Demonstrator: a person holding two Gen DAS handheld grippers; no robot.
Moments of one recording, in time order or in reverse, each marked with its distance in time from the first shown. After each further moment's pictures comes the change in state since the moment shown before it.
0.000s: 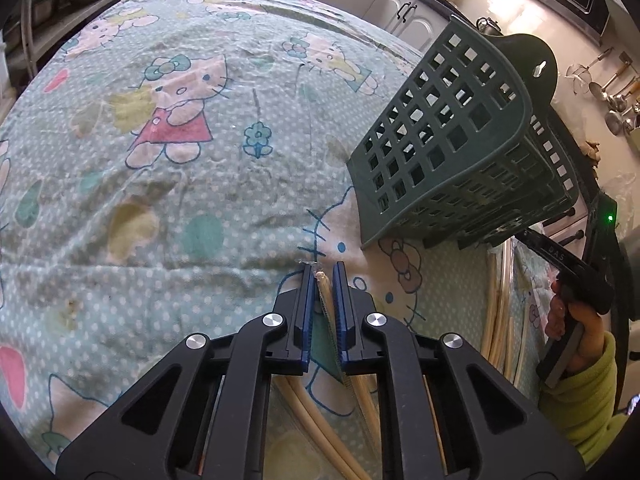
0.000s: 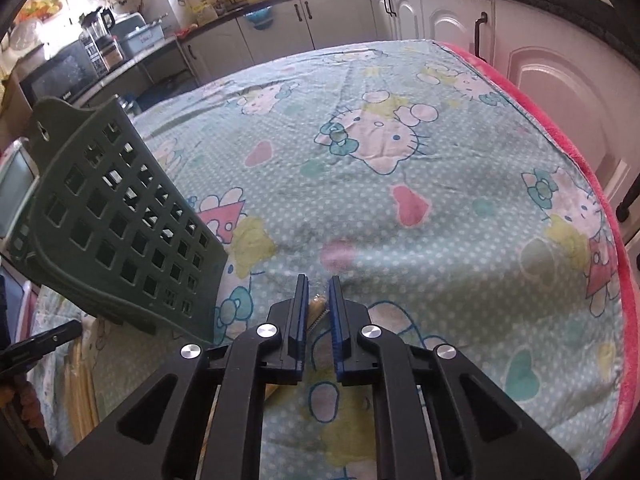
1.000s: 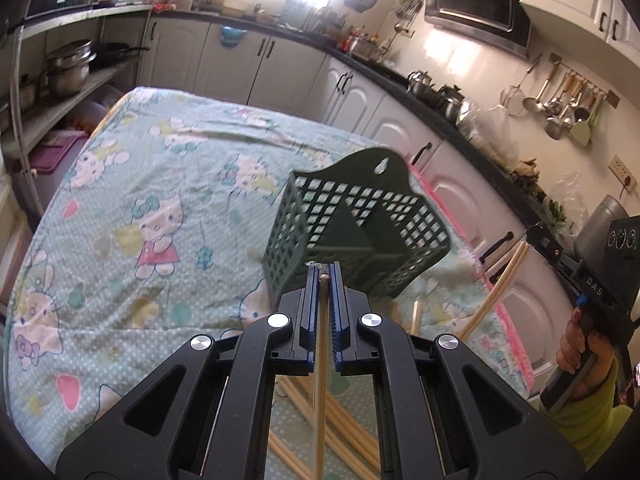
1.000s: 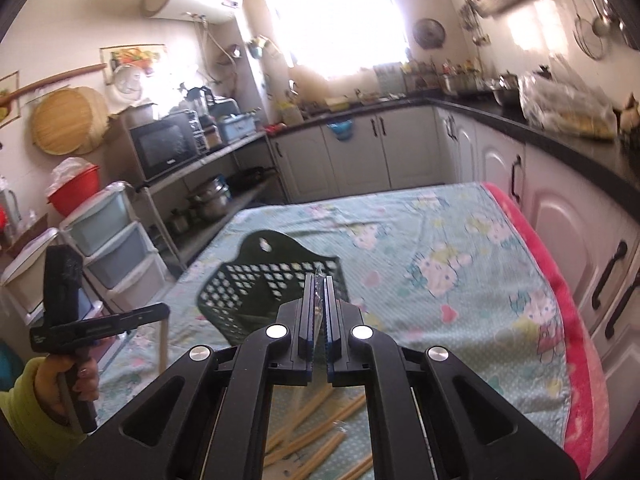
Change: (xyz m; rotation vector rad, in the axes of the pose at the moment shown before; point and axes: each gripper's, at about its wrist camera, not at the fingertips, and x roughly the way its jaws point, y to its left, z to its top) left arm -0.112 -0.070 -0.001 0.162 -0.286 -0.085; right arm -0.186 0.056 -0.001 -0.156 -0.401 0.227
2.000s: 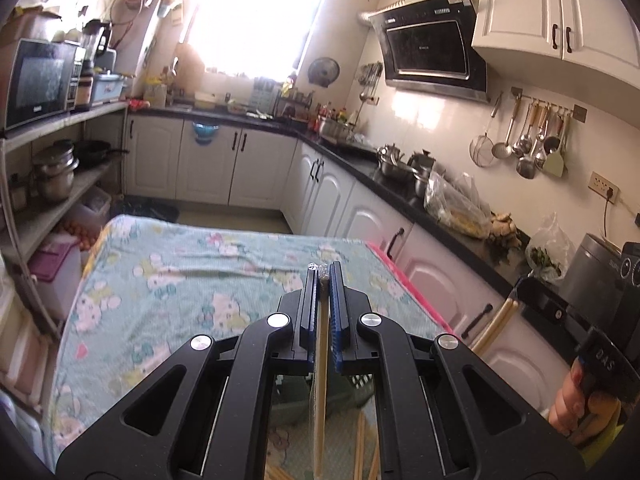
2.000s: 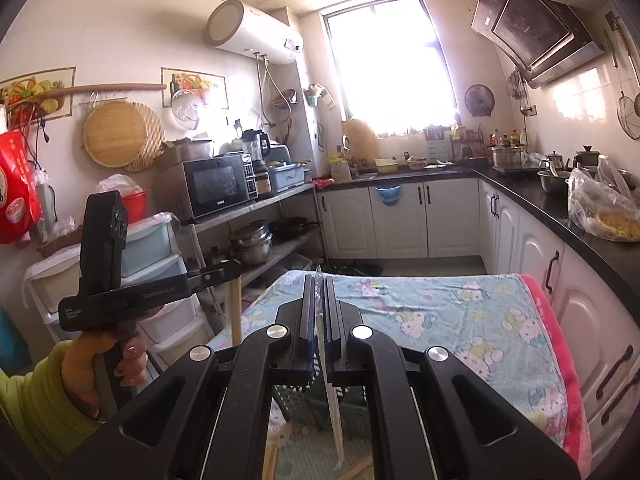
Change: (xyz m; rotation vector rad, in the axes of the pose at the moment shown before) left arm -0.043 -0.066 0.097 0.141 -0.290 -0.009; right arm -0.027 0.064 0.070 -0.137 -0.185 0.117
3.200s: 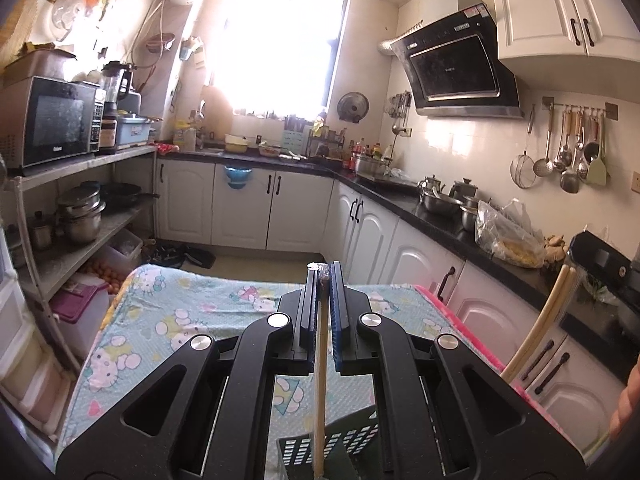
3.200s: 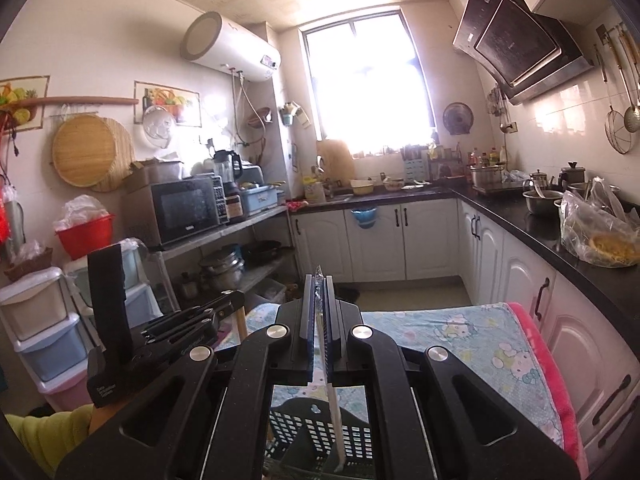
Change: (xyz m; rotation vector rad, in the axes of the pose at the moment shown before) left arm 0.062 0.013 0.017 0.050 -0.146 0.146; right arm 0.055 -0.011 0.032 0.005 -0.066 -0.118
